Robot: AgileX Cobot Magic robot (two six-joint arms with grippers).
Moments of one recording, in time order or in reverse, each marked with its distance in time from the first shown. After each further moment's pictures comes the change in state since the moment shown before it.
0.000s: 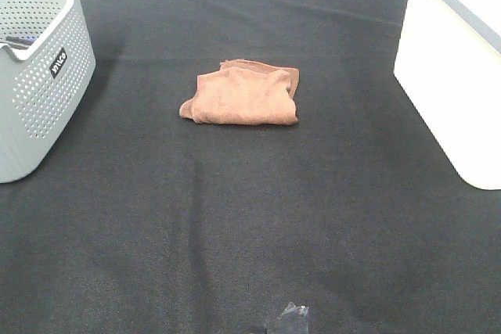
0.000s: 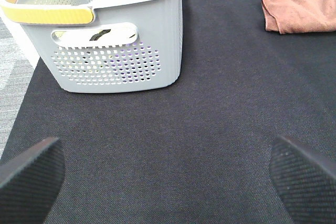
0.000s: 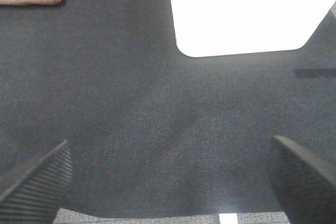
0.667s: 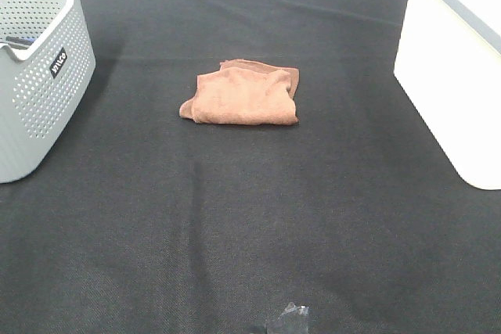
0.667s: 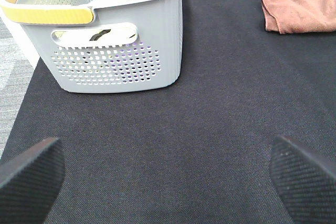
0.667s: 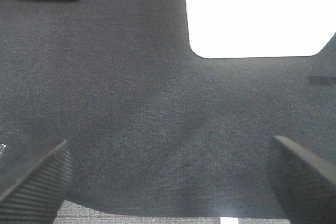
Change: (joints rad) left arm 0.000 0.000 0.000 0.000 0.000 0.000; right arm 0.000 0.000 0.002 0.042 0.000 -0.058
